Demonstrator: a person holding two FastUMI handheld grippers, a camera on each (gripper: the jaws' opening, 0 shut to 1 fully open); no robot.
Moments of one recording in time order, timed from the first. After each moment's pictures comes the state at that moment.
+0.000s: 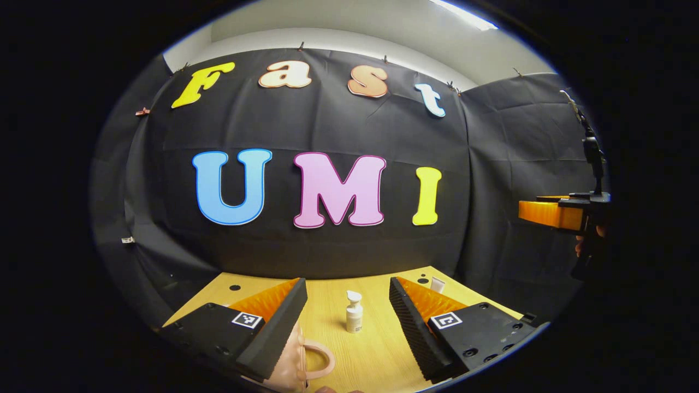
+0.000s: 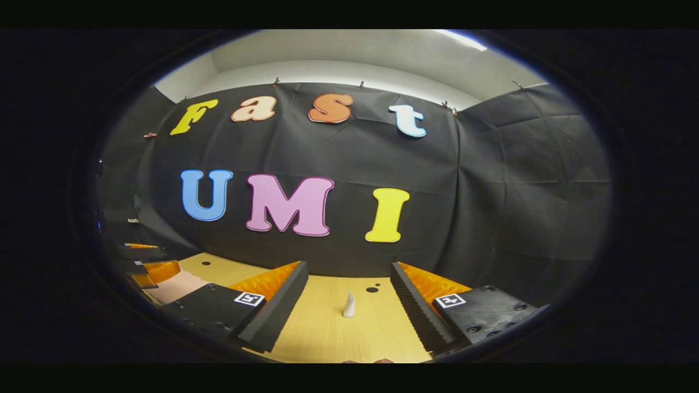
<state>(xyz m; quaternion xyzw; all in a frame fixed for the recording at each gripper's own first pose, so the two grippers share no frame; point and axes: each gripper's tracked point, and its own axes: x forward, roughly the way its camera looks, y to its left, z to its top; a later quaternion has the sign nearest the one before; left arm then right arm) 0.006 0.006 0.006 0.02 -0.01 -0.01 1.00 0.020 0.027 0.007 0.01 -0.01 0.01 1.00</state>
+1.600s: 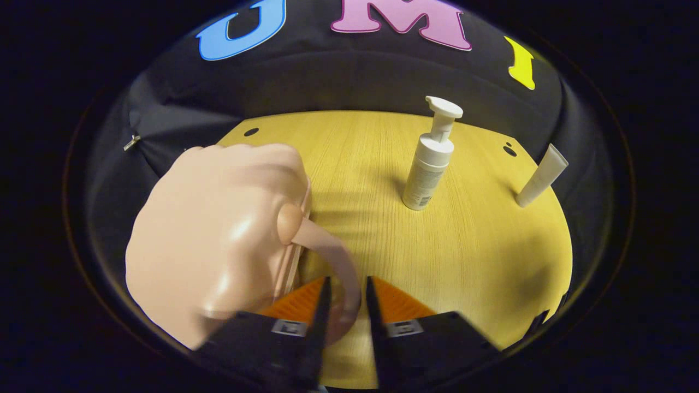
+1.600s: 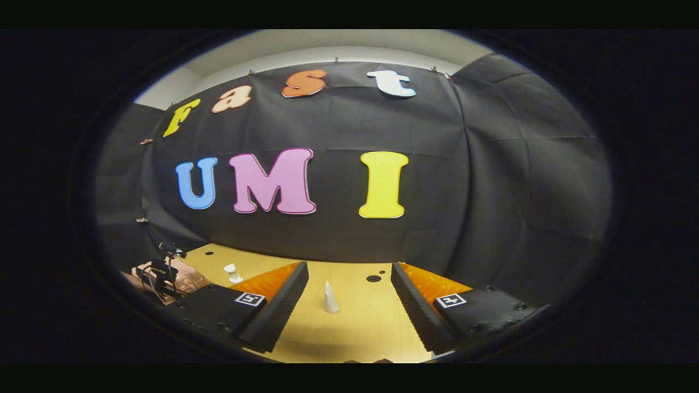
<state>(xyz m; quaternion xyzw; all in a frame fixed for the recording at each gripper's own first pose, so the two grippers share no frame) 0.077 0.053 -0.287 -0.04 0.44 0.13 0.89 0.125 -0.090 -0.095 0.06 0.07 0.07 0.99</state>
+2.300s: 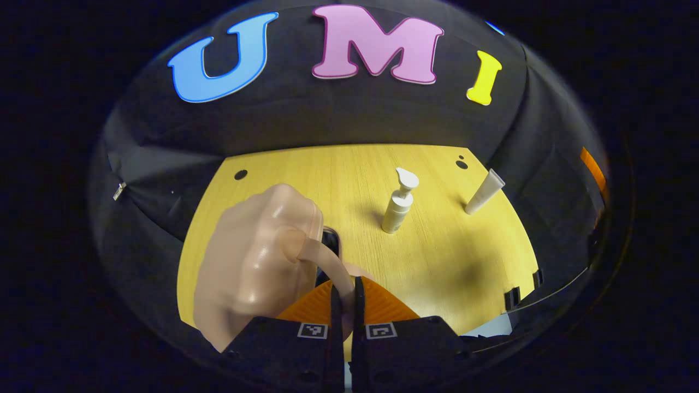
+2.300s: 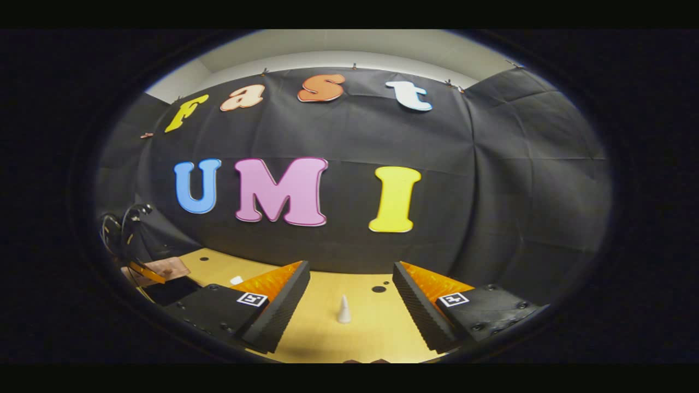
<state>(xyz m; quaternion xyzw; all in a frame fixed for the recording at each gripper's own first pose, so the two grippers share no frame) 0.044 0.108 -0.106 -0.02 0.40 0.04 0.91 0.134 0.013 -0.049 0.03 0.02 0.08 1.00</state>
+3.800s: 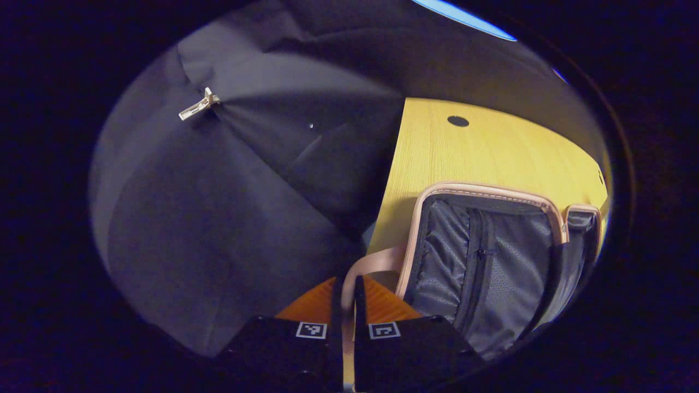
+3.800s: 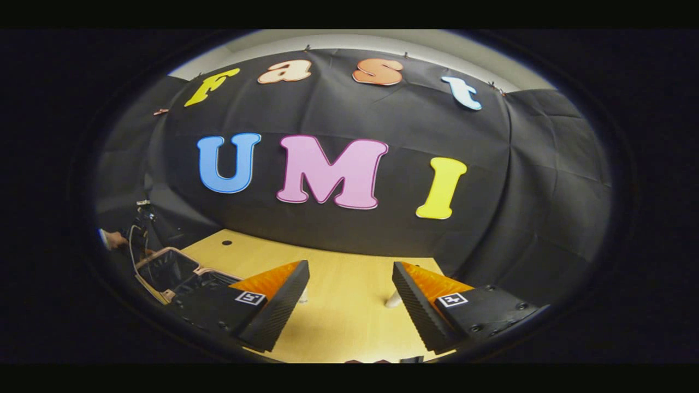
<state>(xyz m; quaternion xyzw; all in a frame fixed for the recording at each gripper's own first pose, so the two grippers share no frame) 0.013 0.591 -0.283 0.01 0.48 0.27 0.84 0.085 0.169 -0.053 -0.02 0.11 0.07 0.99</state>
